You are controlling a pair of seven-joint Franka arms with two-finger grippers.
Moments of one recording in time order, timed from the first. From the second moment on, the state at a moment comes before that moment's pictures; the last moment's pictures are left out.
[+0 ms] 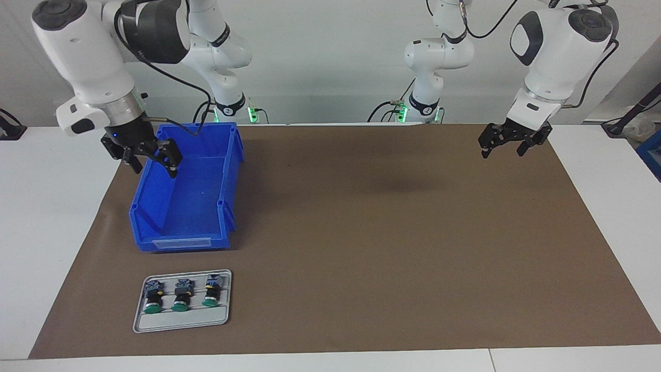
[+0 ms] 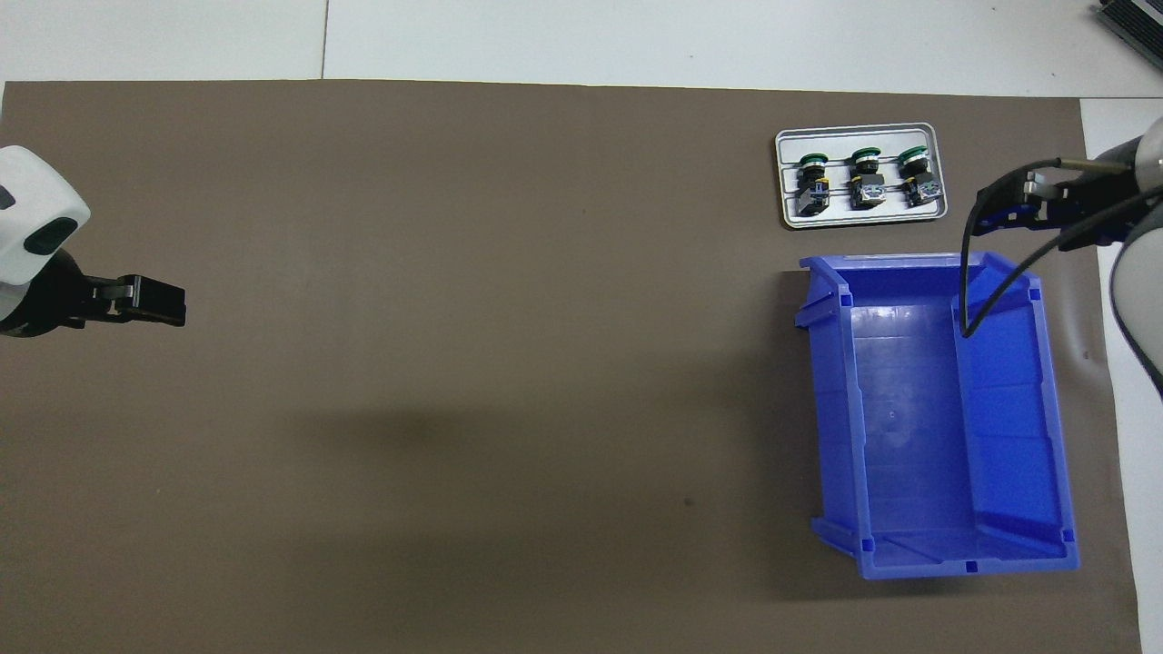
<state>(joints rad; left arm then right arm) -0.04 -0.06 -0.02 -1.79 0.02 1.73 -0.03 0.02 0.20 -0.03 -1.42 -0.01 1.69 0.19</state>
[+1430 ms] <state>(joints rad) -0.04 -0.06 -0.02 -1.80 0.02 1.73 -0.03 -0.05 0.87 0.03 -1.02 0.00 2.01 -0.06</state>
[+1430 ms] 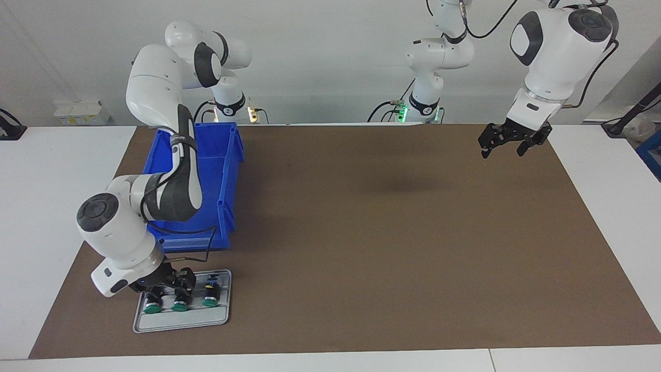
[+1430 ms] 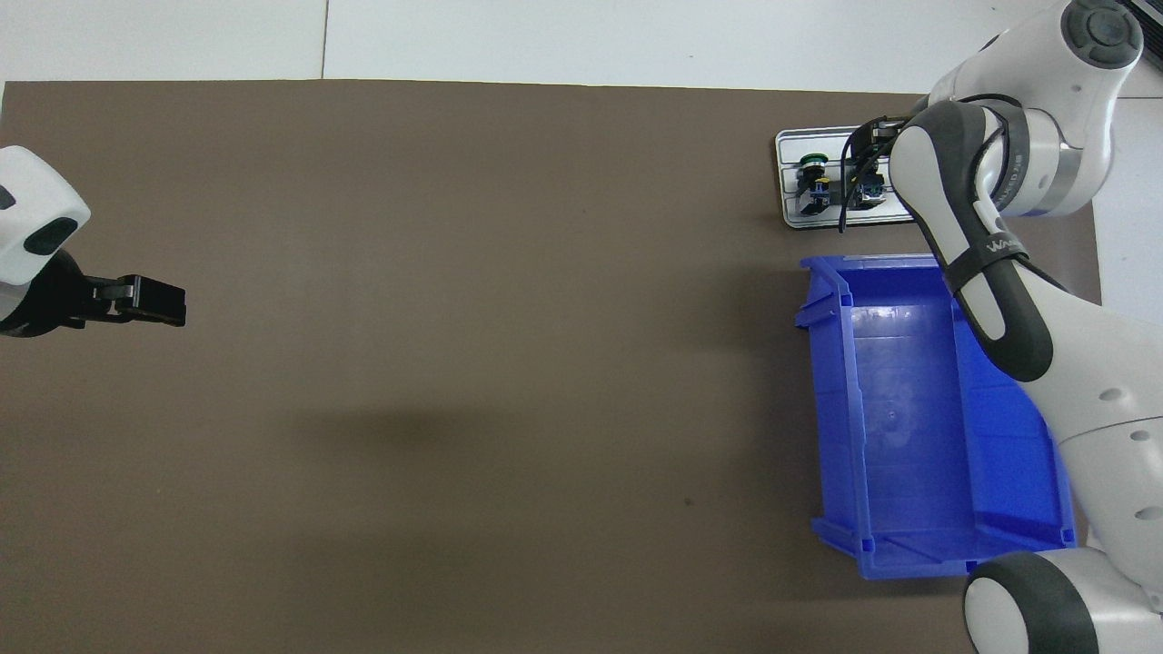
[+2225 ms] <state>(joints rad) -0.04 -0.06 -0.02 -1.80 0.02 1.73 -0.03 -0.06 0.86 0.04 -1.12 0.00 2.09 -0.09</state>
